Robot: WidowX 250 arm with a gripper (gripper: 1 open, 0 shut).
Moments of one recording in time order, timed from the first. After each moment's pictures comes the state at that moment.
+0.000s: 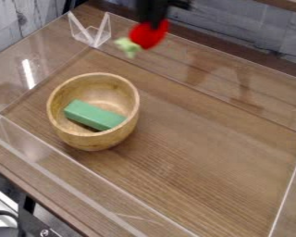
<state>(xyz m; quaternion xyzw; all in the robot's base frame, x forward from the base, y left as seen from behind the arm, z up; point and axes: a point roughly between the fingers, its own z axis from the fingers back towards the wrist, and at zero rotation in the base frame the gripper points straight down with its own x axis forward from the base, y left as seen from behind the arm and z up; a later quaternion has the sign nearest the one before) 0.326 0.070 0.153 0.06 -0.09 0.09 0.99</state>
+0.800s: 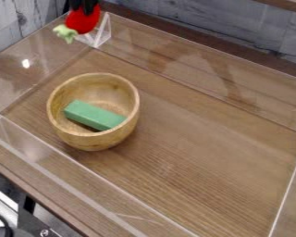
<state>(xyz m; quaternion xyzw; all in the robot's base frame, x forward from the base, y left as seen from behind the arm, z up) 0.314 0.159 0.150 0.09 -0.08 0.18 0.98</state>
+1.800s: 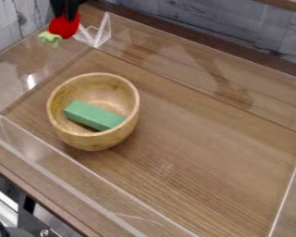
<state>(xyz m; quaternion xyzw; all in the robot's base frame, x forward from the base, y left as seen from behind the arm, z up) 0.321 0.208 0.125 0.10 -0.07 0.25 0.96</state>
